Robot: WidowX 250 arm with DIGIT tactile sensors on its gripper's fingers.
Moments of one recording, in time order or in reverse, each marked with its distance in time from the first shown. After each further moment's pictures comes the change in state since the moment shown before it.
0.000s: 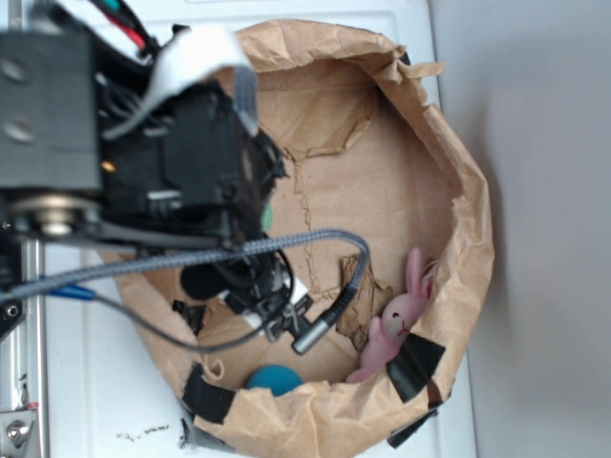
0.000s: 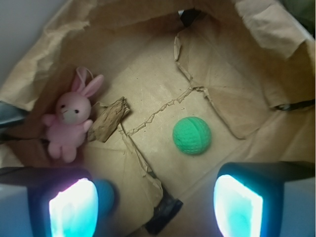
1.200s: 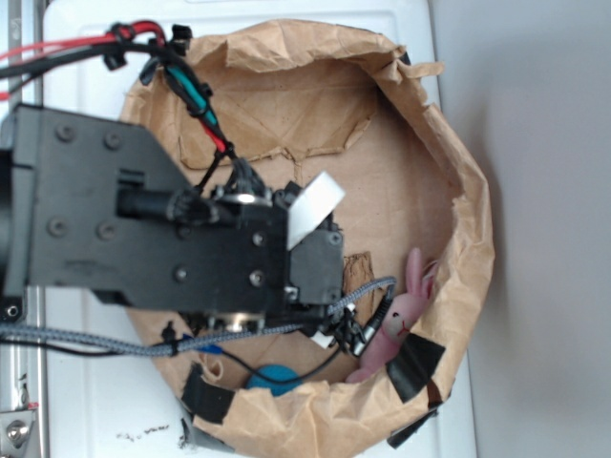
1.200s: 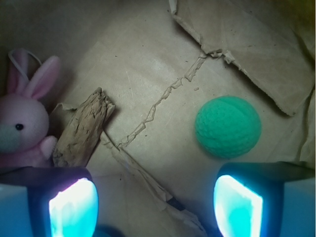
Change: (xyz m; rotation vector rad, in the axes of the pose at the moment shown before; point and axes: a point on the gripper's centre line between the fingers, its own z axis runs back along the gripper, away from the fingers) arm -0.001 -0.019 -0.064 0.099 0.020 0.180
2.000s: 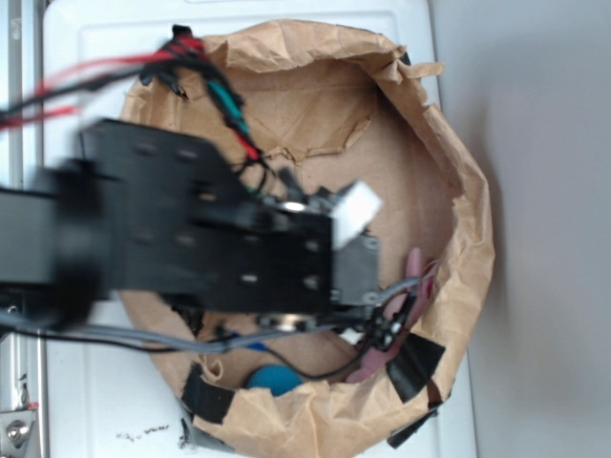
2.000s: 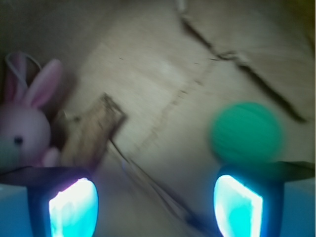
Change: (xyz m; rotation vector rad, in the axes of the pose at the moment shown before) arm 0.012 -0.017 -0.022 0.007 -0.009 0.031
